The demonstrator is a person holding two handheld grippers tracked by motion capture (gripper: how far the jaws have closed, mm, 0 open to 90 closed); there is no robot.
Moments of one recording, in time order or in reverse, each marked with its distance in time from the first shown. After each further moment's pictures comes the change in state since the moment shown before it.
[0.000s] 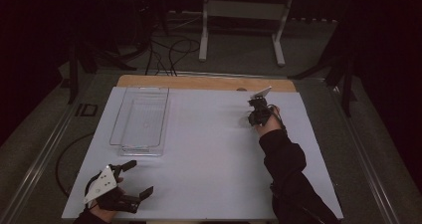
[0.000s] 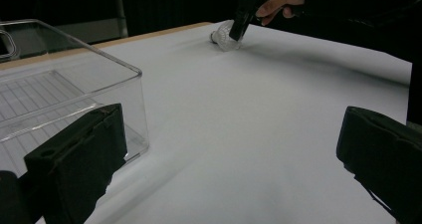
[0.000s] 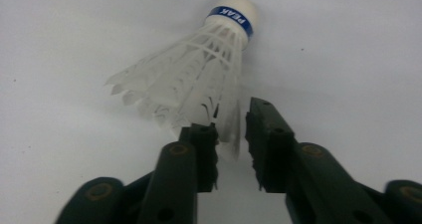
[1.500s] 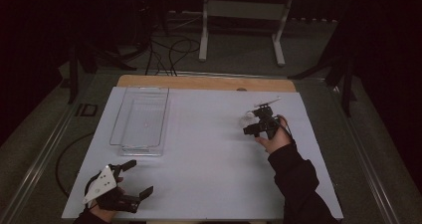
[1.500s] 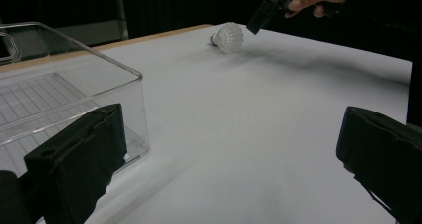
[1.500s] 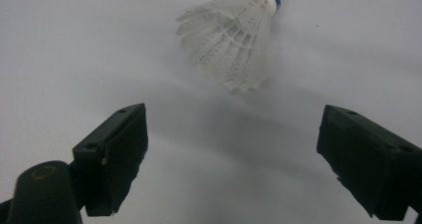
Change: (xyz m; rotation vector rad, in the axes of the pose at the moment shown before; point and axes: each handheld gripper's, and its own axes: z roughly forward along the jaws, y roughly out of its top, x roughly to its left) left arm 0.000 0.001 0.000 -0.008 0.001 -0.004; right arm 0.005 -0.048 -0.039 -0.132 0.083 -0.057
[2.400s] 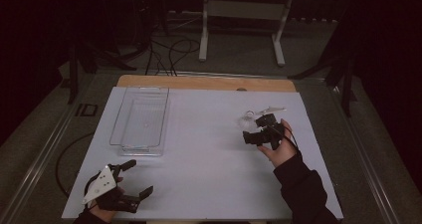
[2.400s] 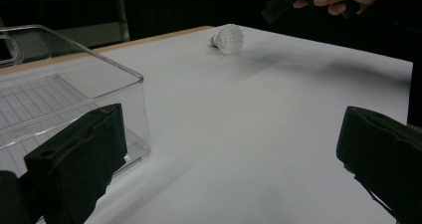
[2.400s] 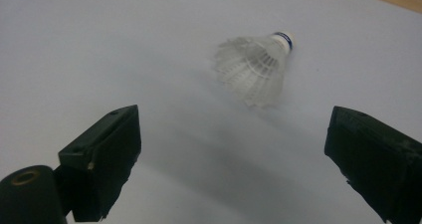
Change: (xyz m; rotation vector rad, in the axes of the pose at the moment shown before) left arm 0.000 0.001 -0.001 -0.006 0.004 0.006; right arm 0.012 -0.031 -0.033 -0.233 0.025 -0.156
